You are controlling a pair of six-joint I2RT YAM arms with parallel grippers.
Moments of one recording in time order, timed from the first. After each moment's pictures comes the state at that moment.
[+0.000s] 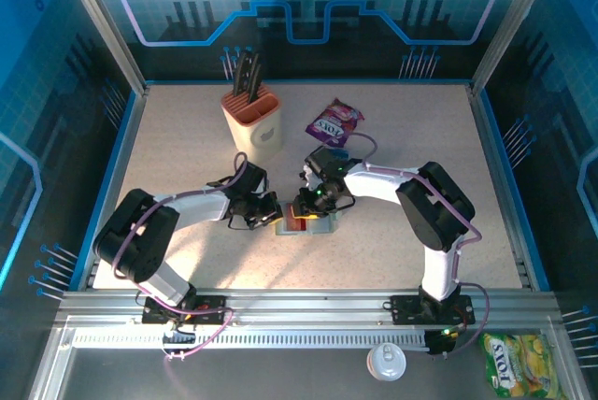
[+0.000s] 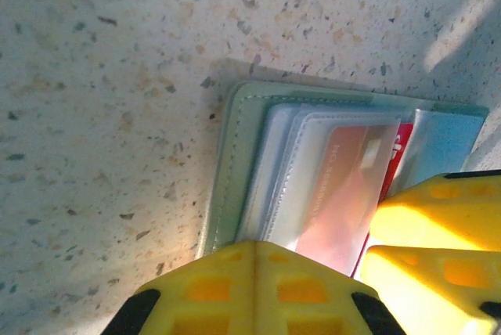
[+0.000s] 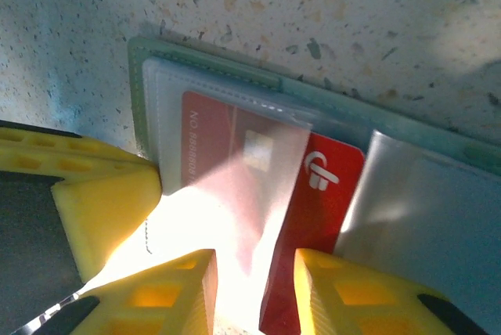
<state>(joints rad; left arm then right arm) -0.47 1.58 0.71 -0.23 0.39 -0.92 0.69 1.89 1.15 -0.46 -0.47 0.60</state>
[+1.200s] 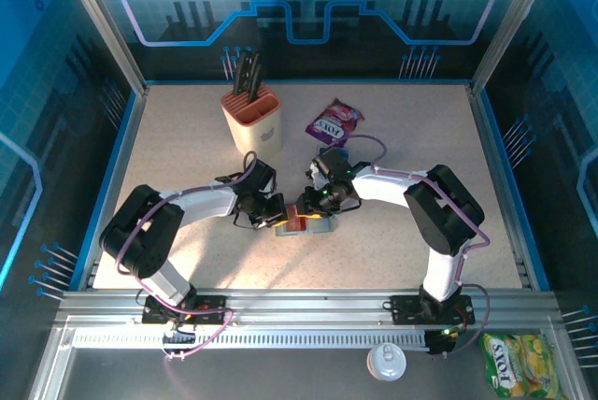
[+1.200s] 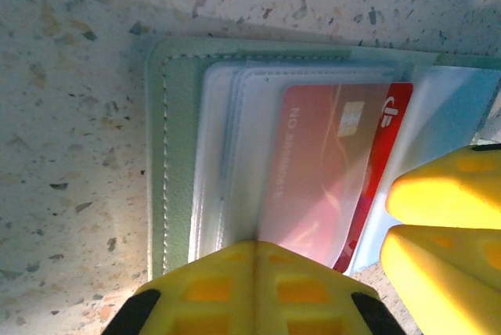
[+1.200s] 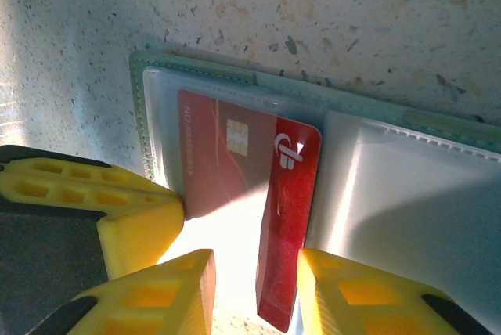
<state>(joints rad) -0.53 1.63 0.80 -0.34 0.39 -0.89 0.66 1.84 1.07 -0.37 -0.50 0.65</state>
